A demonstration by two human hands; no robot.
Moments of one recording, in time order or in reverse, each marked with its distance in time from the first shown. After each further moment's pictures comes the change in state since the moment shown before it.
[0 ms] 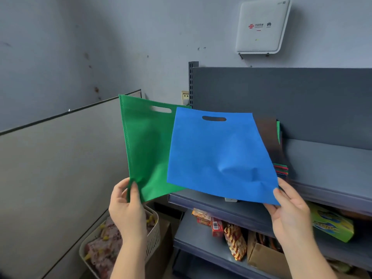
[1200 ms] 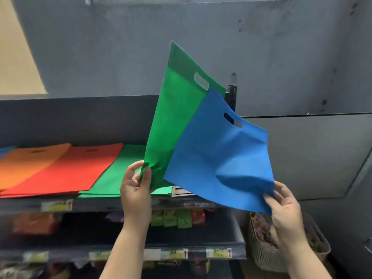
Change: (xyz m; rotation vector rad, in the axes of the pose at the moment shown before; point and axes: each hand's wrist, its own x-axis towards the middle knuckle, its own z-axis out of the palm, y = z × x) left_hand -0.133 0.231 -0.397 0.164 0.625 0.313; right_hand -0.315 0.078 0.151 0.032 -1.161 0.422
